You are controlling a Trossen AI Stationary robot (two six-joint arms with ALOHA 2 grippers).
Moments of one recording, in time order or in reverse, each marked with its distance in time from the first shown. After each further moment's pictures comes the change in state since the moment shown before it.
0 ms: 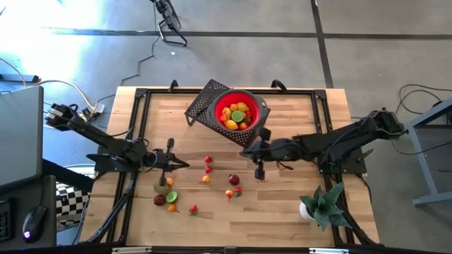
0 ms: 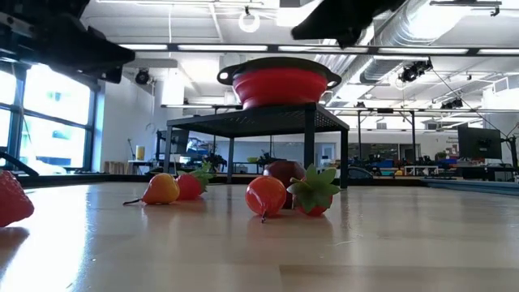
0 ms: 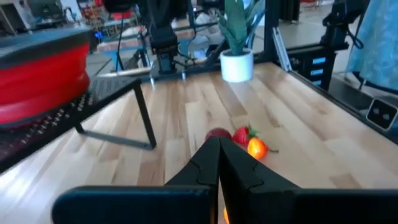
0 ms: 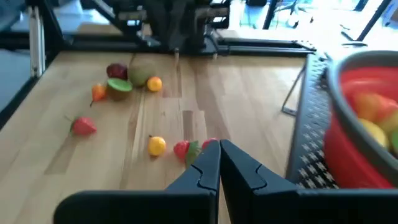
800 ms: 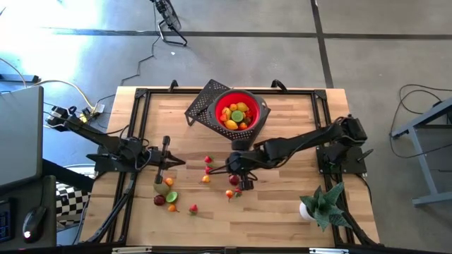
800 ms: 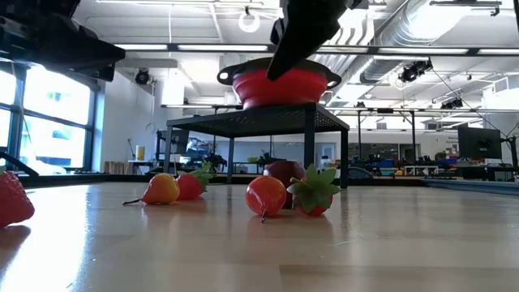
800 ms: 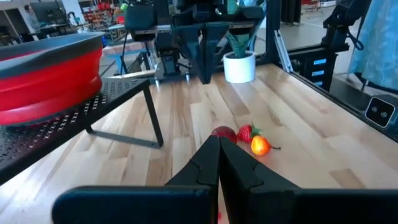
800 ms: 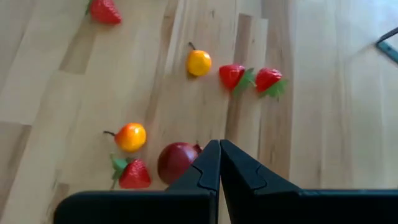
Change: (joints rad) left arm 0.000 -0.201 -0.015 -0.175 -0.008 0.015; right arm 0.000 0.439 0.569 -0.669 -0.181 -0.060
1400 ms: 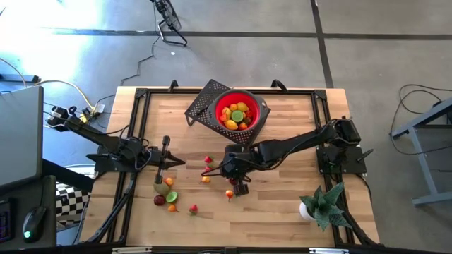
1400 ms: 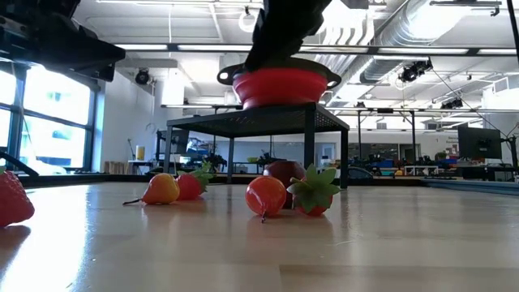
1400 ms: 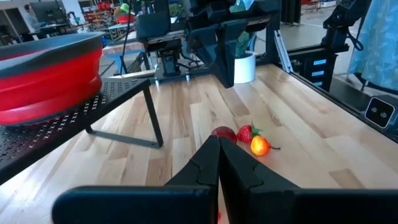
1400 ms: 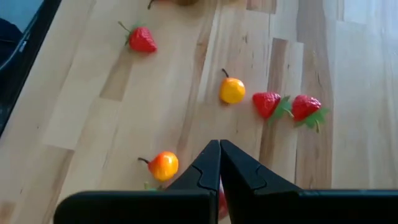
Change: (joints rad) left arm 0.000 0.000 0.000 0.001 0.000 -0.002; right arm 0.000 0.067 0.061 0.062 -0.118 0.023
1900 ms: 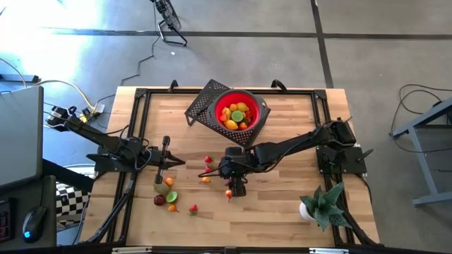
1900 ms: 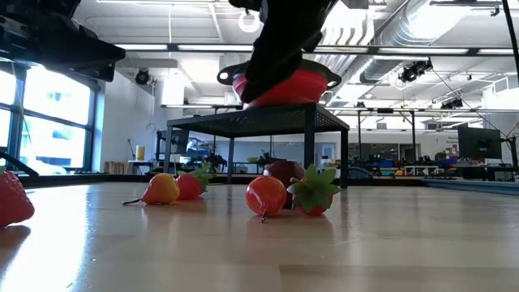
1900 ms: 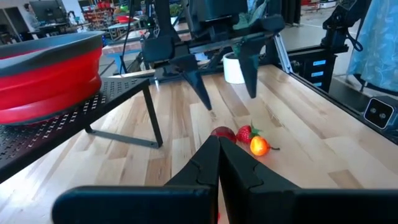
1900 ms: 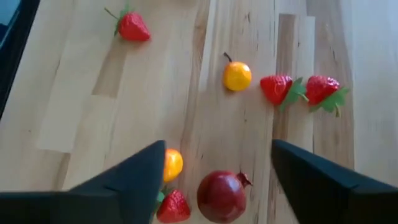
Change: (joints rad) left arm 0.000 0.000 0.000 0.000 0.000 -0.006; right arm 0.000 0.054 0.000 0.004 -0.008 0.076
